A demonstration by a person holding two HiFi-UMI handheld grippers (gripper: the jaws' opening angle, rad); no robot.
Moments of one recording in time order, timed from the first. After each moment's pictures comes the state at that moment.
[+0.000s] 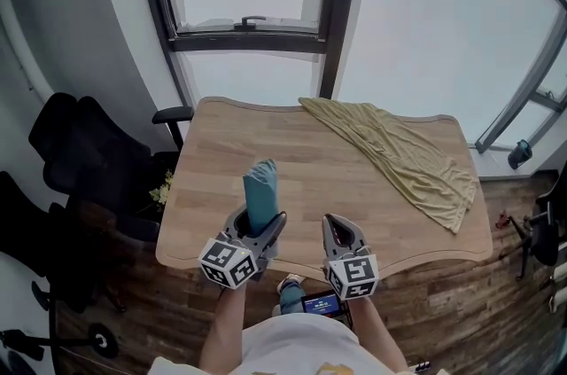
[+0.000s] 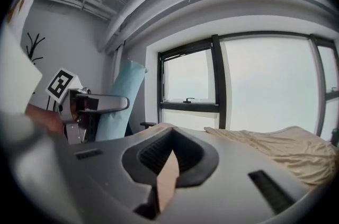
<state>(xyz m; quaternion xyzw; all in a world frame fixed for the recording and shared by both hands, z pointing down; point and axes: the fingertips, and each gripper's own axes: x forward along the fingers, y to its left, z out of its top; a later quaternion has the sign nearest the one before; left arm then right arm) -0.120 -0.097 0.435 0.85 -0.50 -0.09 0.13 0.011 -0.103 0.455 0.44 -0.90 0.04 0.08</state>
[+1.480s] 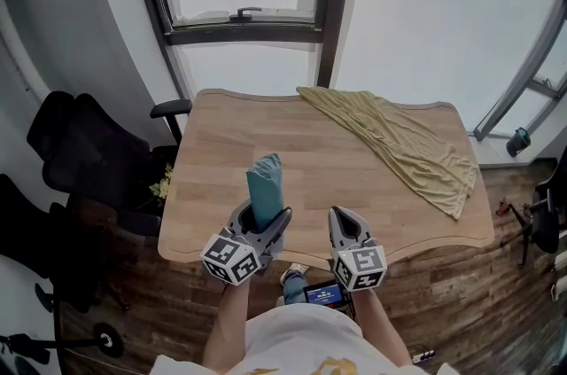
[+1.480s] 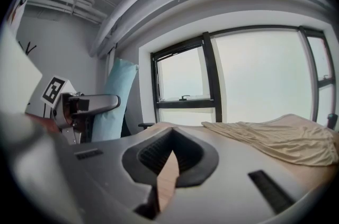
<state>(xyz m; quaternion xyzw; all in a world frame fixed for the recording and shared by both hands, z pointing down) -0.110 -0.082 0.434 0.87 -0.47 -0.11 0.13 0.024 -0.095 0.466 0.46 -0.88 0.08 0.06</state>
